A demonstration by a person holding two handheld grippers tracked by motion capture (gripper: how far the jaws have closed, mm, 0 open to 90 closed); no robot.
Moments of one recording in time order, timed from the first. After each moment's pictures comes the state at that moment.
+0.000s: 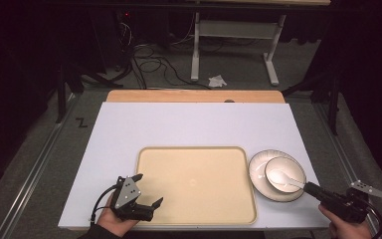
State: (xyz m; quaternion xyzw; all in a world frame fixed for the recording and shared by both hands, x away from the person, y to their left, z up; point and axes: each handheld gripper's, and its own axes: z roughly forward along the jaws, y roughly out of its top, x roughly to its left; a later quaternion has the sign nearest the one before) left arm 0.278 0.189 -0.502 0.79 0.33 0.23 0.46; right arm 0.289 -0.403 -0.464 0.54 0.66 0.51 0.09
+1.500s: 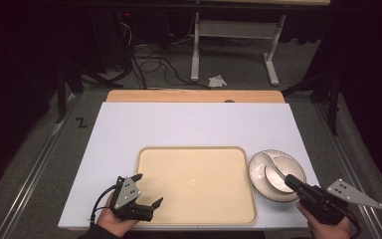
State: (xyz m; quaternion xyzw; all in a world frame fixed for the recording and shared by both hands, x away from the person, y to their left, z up) left arm 0.277 0.189 -0.500 0.79 0.32 0.23 0.46; right arm 0.275 -0.324 -0.431 0.41 0.70 0.54 0.22
